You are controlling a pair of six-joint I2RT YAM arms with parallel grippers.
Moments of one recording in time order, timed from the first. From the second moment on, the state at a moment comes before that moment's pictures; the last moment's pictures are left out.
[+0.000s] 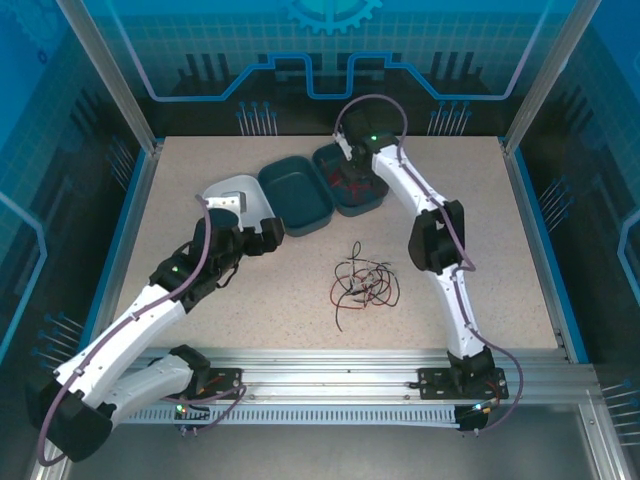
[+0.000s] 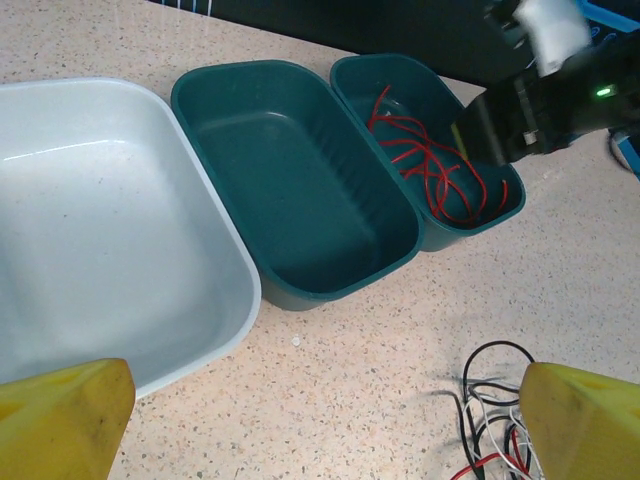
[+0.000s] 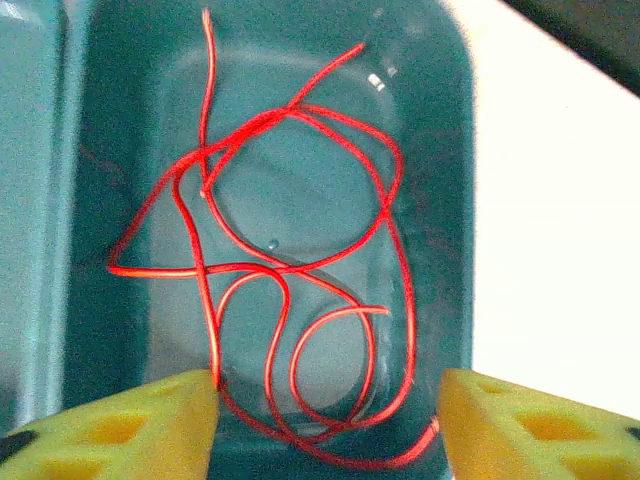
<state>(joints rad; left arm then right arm) -0.49 0.94 0.82 -0.40 -0.19 -0.53 0.42 2.32 2.34 -1.02 0.19 -0.11</state>
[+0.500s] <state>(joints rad) -0.49 0.92 0.83 -0.42 -0.22 -0.53 0.47 1.79 1.70 -0.81 0.19 0.01</state>
